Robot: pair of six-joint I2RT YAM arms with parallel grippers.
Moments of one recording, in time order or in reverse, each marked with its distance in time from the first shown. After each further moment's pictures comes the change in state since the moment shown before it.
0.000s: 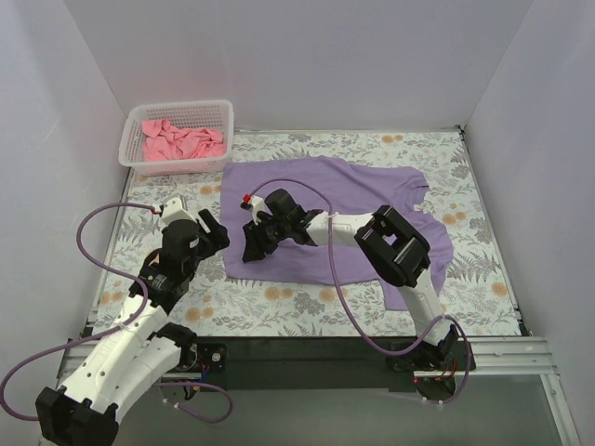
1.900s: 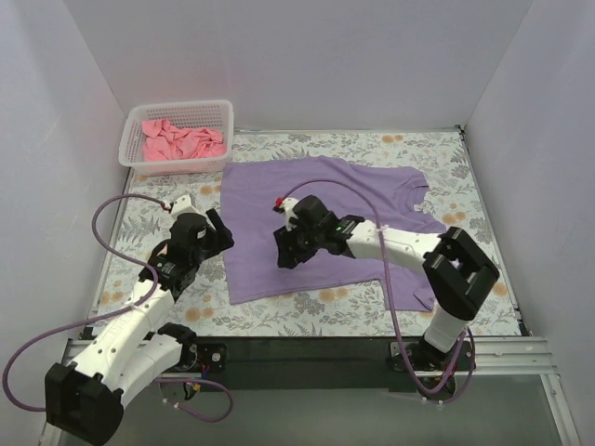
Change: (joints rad) left arm 0.032 0.085 0.000 0.018 0.056 0.003; right arm 0.074 -0.413 -0.281 -0.265 0.265 0.029
